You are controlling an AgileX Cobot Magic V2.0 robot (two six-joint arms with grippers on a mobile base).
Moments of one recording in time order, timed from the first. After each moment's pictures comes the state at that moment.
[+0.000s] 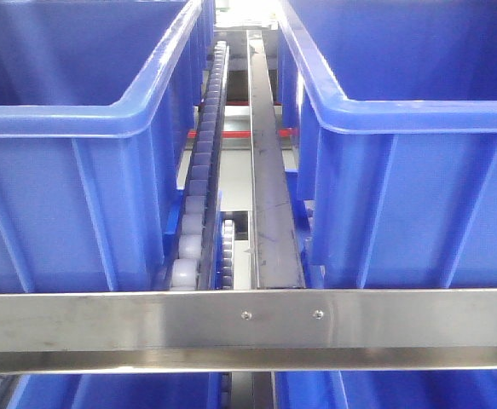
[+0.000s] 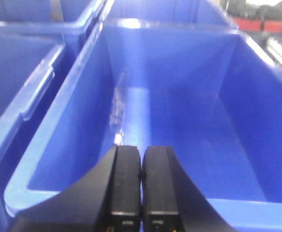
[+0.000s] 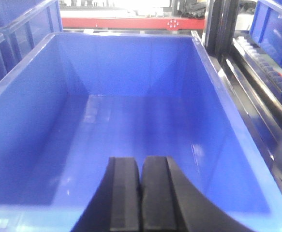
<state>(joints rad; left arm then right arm) 0.03 0.29 -0.34 -0.23 0.21 0.18 0.02 0.28 -0.31 0.00 0.15 0.05</state>
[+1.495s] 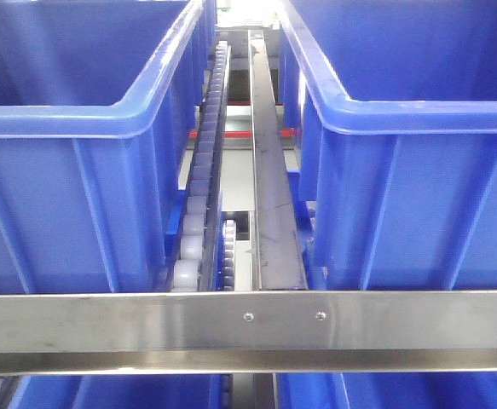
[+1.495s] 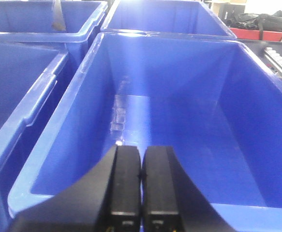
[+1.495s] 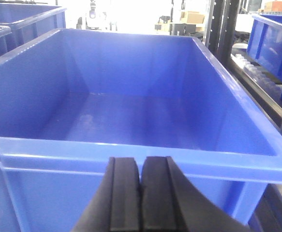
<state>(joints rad) 0.03 0.27 -0.34 -0.24 0.21 0.18 0.02 -0.01 0.03 0.00 -0.03 0.01</state>
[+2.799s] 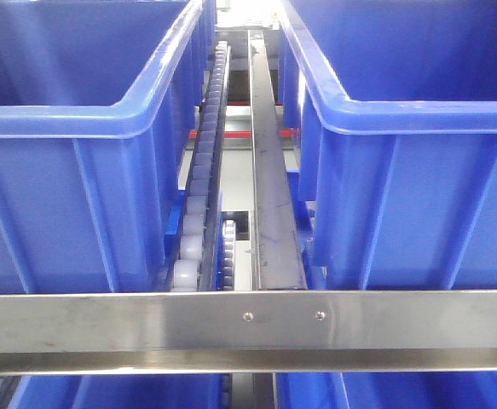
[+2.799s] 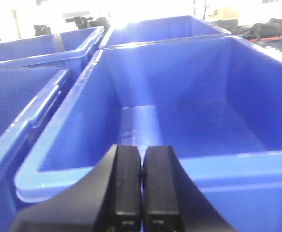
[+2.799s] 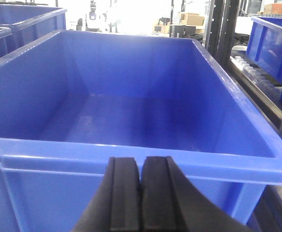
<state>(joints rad) -0.04 0.06 -0.05 -0.07 -0.01 0.18 0.02 -0.01 0.03 0.00 -0.03 0.01</state>
